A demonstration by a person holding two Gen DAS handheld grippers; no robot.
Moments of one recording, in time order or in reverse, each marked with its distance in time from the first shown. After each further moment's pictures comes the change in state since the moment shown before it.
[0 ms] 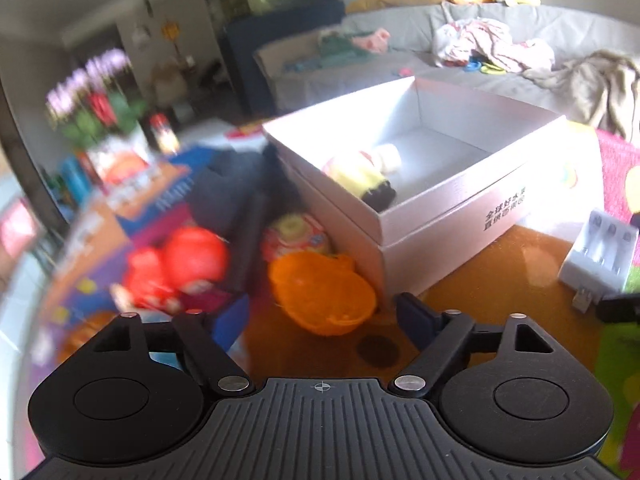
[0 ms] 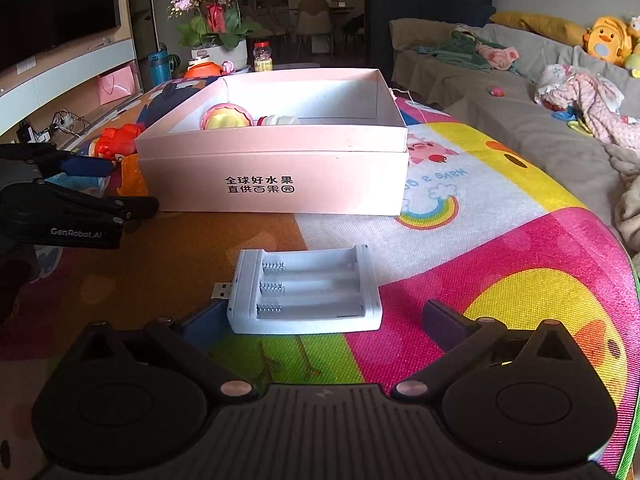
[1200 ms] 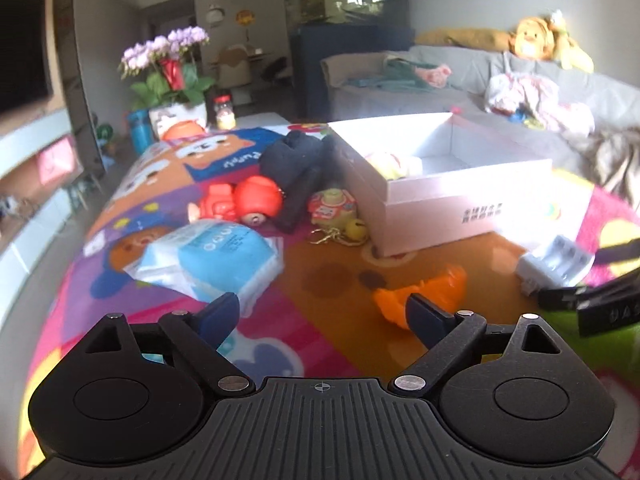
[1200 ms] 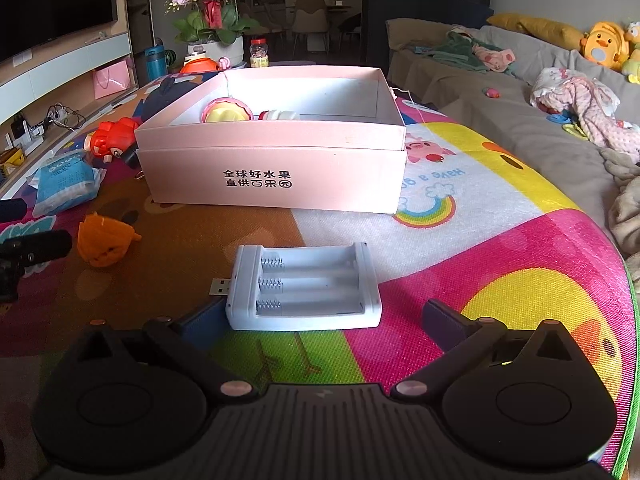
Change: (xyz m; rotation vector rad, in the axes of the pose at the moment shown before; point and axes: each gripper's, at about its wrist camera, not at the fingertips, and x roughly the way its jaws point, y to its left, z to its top) left arm -0.086 -0.003 -0.042 -0.235 -0.063 0.086; right arm 0.002 0.005 -0.002 -0.014 0.004 -0.027
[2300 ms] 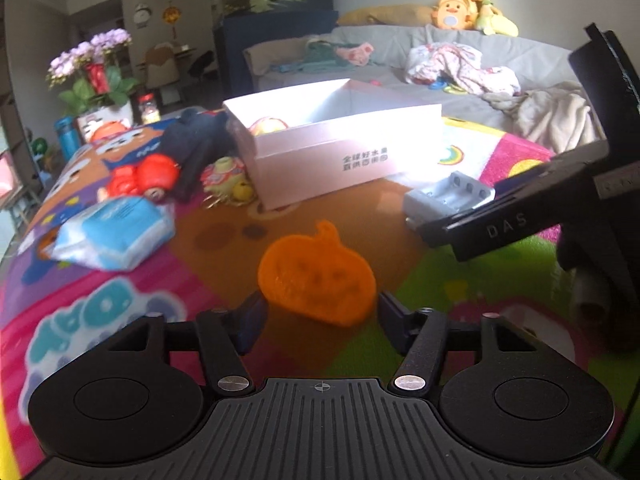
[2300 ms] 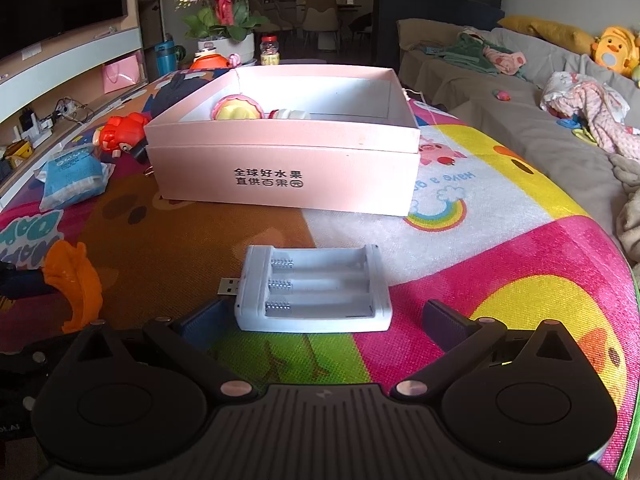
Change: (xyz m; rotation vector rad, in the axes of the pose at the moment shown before) left arm -0.018 -0.050 -0.035 0.125 0.043 -0.154; right arm 0.003 0.006 0.004 -0.062 0.009 0.050
